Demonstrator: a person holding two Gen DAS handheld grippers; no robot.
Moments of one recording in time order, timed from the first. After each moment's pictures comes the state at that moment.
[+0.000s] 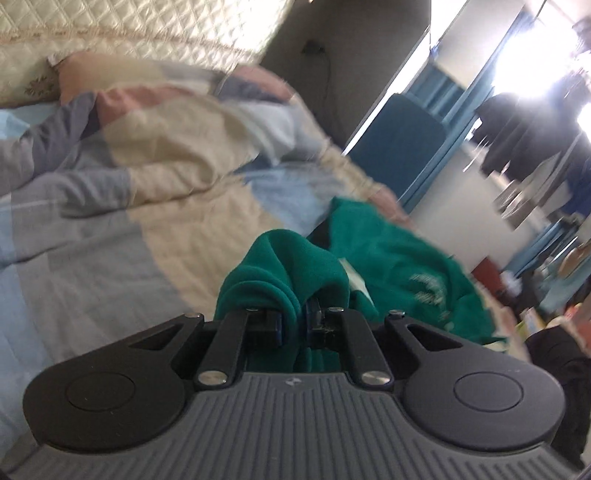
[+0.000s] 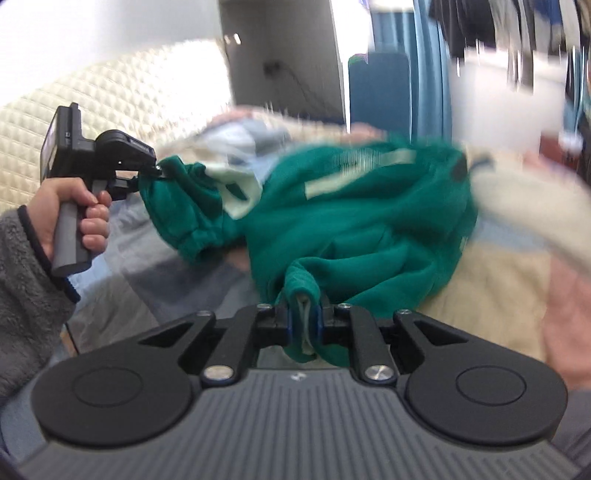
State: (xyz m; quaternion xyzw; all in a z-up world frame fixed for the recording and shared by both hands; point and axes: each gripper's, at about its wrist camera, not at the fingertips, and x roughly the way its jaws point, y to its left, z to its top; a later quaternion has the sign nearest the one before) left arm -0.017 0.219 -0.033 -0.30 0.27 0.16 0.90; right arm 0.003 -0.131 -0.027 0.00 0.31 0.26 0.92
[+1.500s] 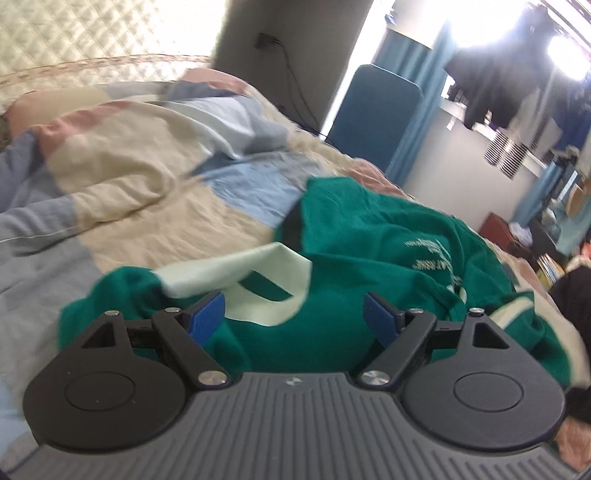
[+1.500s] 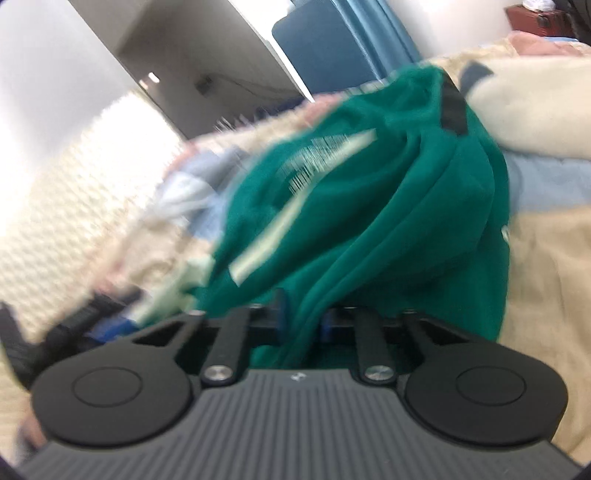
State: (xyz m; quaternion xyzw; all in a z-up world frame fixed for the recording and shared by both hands) left arm 0.062 0.178 -0.055 -0.20 0.28 0.12 0.93; right arm 0.177 -0.149 -0.055 0.23 0.35 0.26 0.87
